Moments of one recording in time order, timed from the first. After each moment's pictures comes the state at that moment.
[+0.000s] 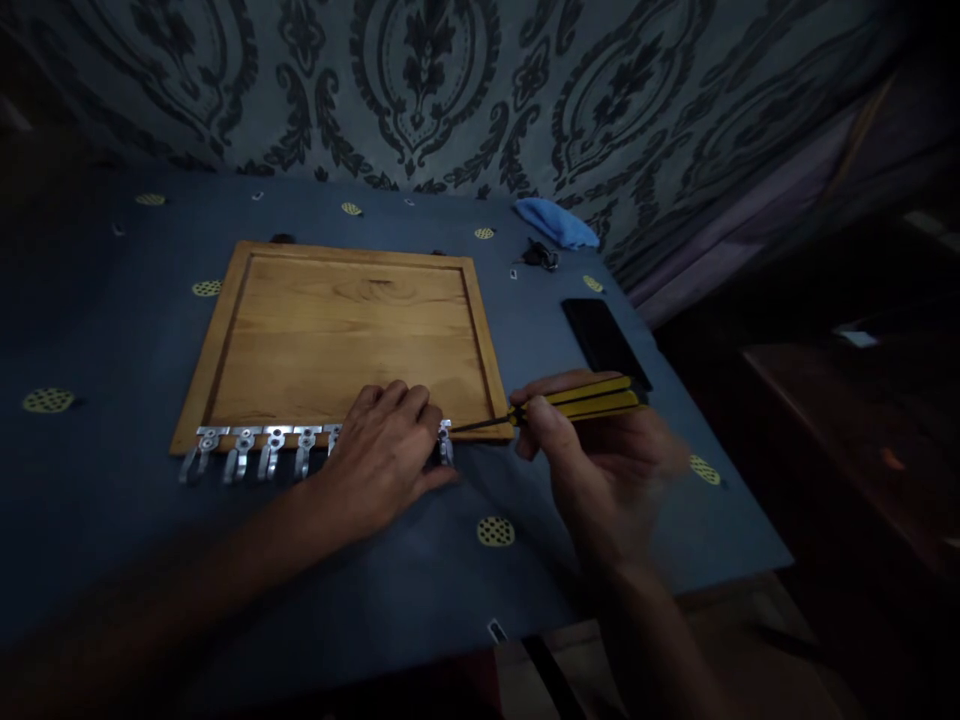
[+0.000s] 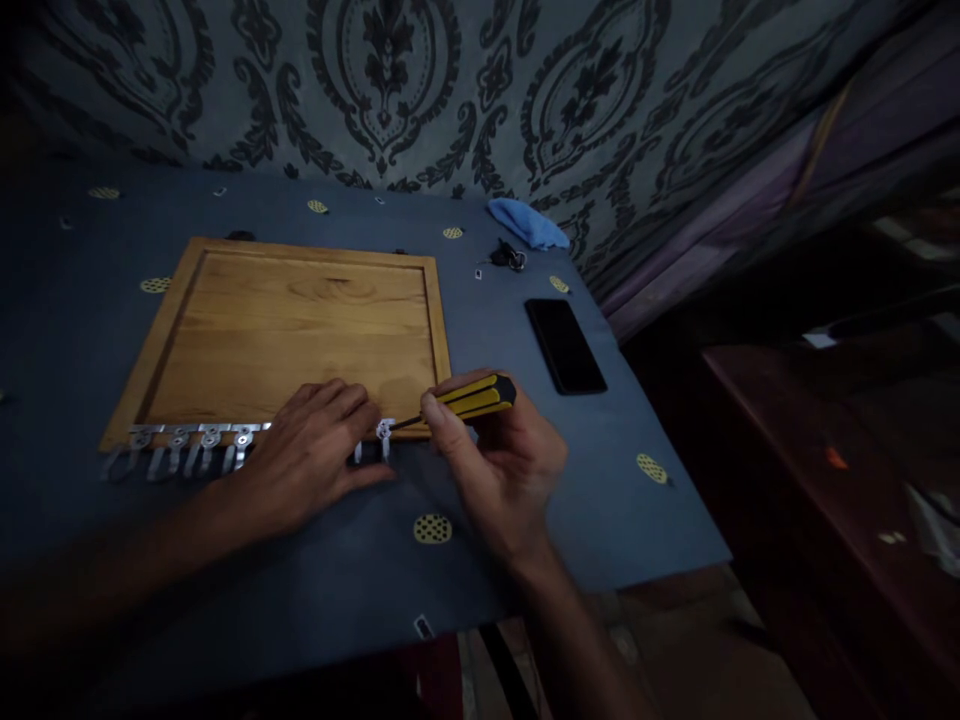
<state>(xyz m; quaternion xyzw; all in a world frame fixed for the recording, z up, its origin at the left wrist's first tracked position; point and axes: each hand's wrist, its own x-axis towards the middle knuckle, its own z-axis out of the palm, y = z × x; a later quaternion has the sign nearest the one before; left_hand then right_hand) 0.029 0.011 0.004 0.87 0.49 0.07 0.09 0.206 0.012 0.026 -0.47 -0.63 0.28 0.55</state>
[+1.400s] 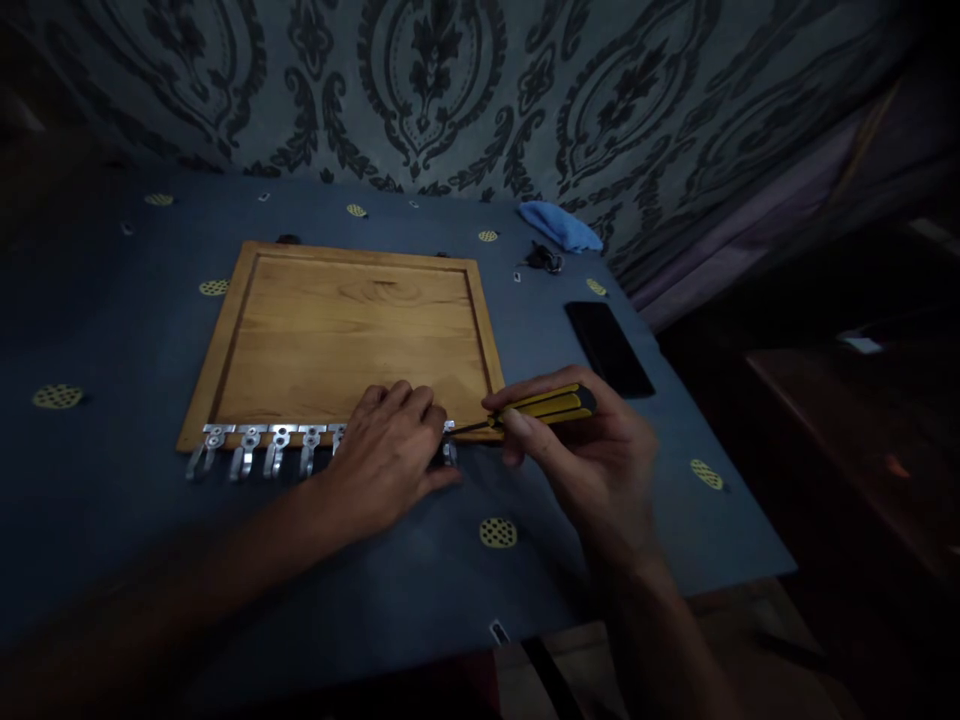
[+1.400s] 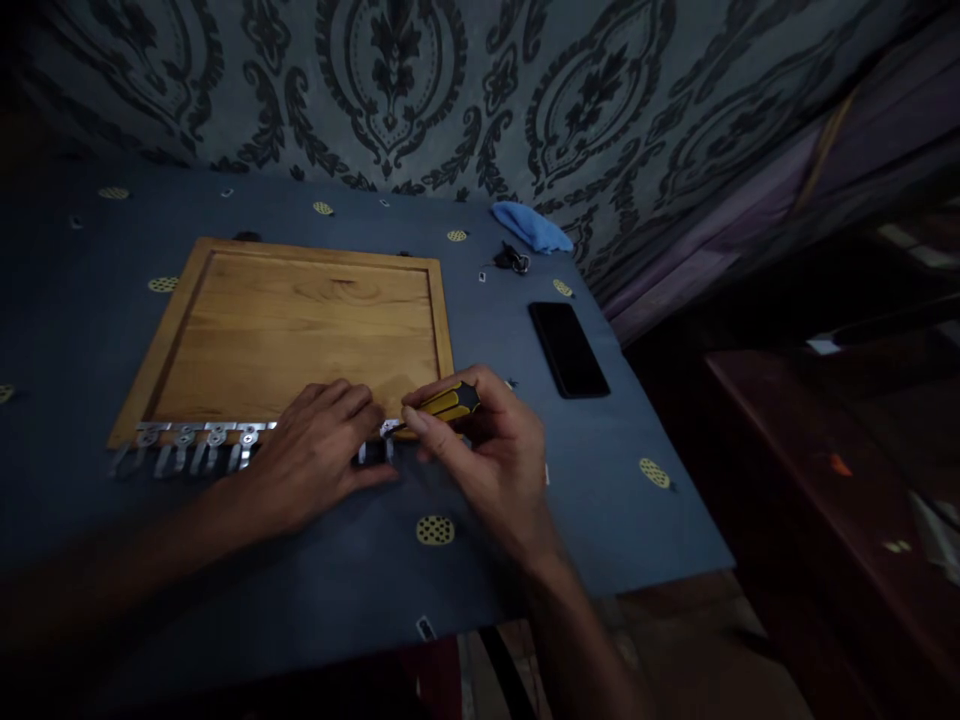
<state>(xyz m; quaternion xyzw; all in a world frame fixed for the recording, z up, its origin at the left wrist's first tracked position) 0.029 0.012 0.003 0.86 0.49 0.06 0.11 0.209 0.015 0.032 -0.45 -0.63 0.40 0.49</state>
